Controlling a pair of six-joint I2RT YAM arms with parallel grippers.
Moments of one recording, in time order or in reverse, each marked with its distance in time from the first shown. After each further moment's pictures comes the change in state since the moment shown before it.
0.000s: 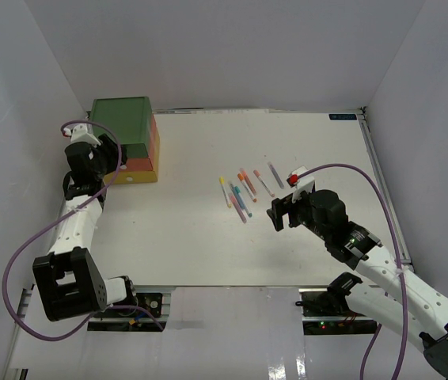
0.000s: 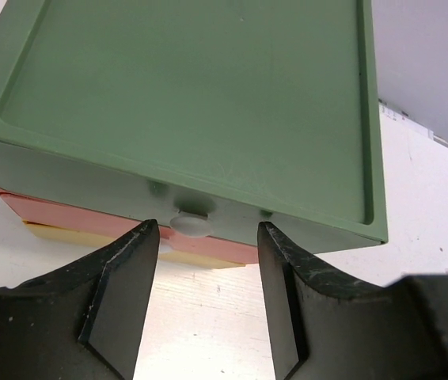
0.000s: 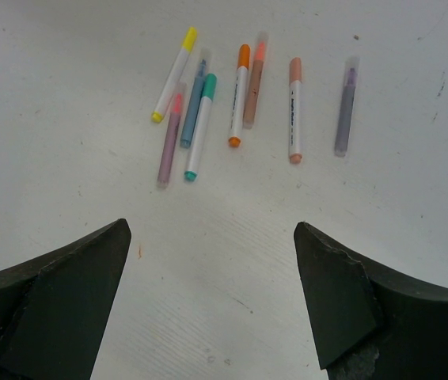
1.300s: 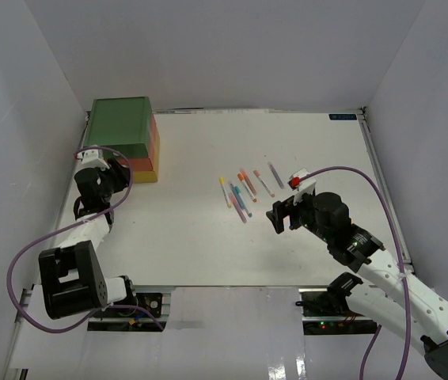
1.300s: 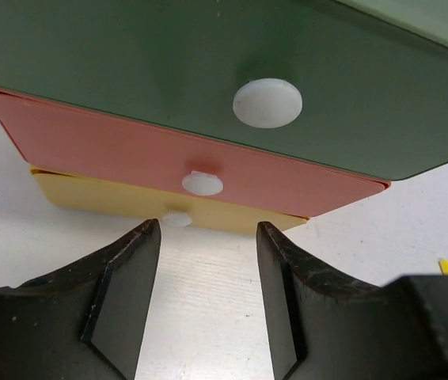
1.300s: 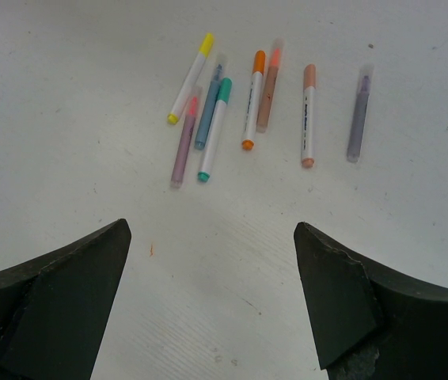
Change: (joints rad) left arm 0.032 0.001 -0.313 0.332 0.040 0.097; right arm 0.000 -0.040 -0.016 0.002 -0.043 0.001
